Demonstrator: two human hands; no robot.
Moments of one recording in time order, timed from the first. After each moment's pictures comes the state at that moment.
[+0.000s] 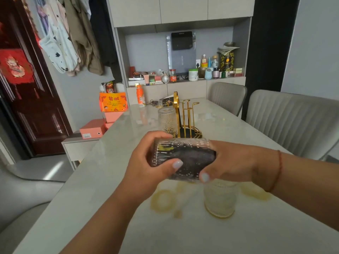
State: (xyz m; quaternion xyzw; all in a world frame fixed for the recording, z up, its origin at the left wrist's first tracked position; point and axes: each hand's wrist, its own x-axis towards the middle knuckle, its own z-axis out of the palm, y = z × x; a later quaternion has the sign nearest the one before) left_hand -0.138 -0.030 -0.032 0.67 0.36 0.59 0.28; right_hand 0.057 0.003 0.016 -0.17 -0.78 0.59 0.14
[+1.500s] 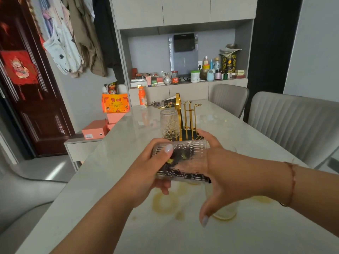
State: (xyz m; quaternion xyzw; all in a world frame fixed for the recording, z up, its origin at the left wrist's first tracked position) left_hand -0.142 -0.031 -0.024 0.58 0.43 0.50 0.48; right_hand 0.054 -0.007 0.008 -0.19 -0.98 -0.07 0.10
